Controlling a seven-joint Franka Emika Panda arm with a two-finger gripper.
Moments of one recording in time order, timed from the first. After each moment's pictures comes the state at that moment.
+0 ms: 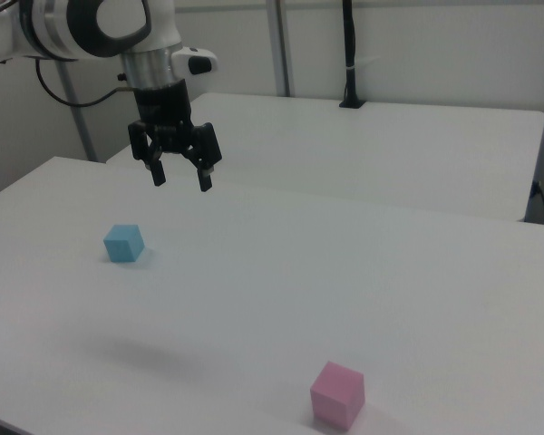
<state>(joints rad) 0.10 0.00 -0.19 -1.61 -0.08 1.55 -0.14</state>
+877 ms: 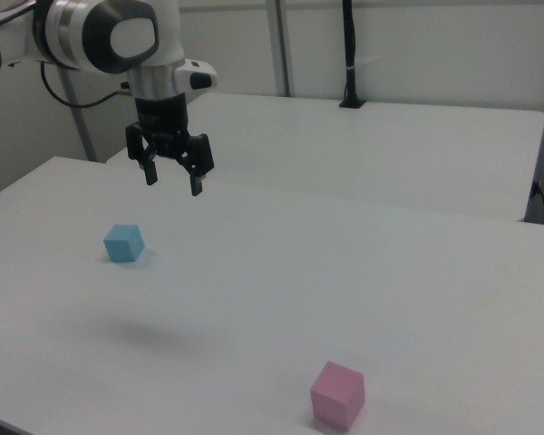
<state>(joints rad) 0.13 0.06 -0.19 -1.61 0.05 1.61 -0.13</state>
